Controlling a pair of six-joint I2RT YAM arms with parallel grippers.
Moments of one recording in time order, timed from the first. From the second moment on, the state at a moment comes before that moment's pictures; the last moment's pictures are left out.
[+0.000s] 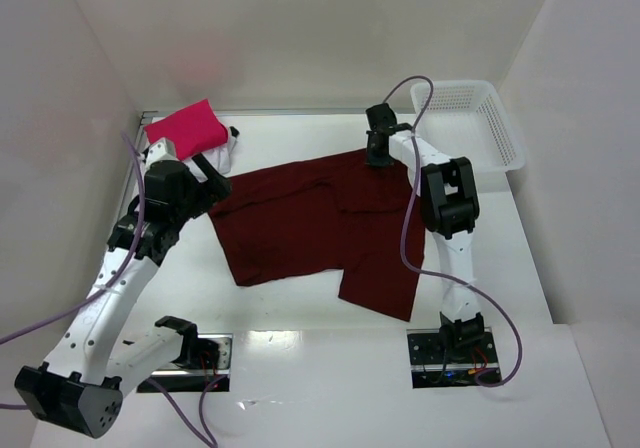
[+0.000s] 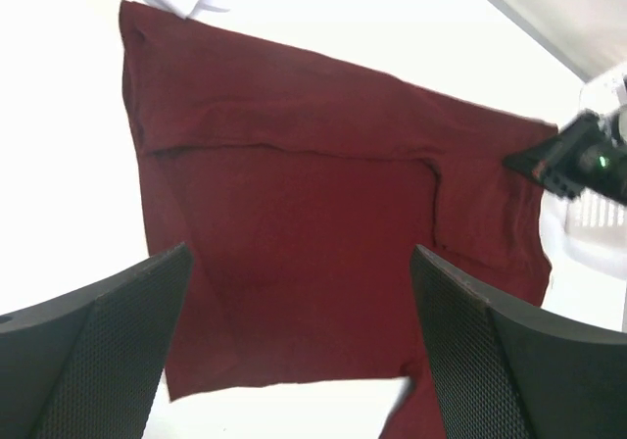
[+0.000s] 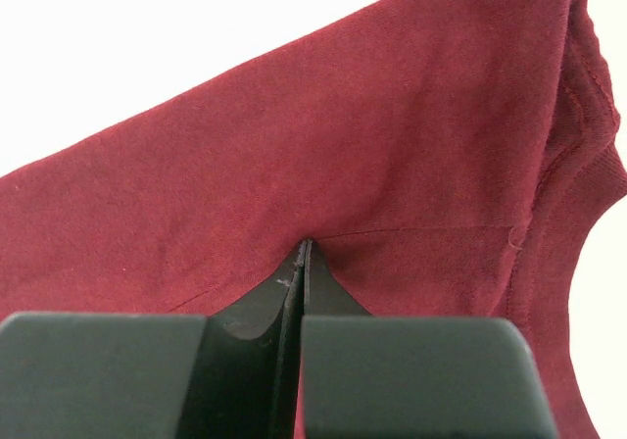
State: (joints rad) left arm -0.23 0.94 0.99 -0.60 -0.21 -0.72; right arm 0.27 2.33 1.87 -0.54 0.18 0.37
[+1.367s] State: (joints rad) left arm 0.01 1.75 1.19 -0.26 -0.18 -0.71; right arm 0.18 2.06 1.48 -0.48 0.04 0.39
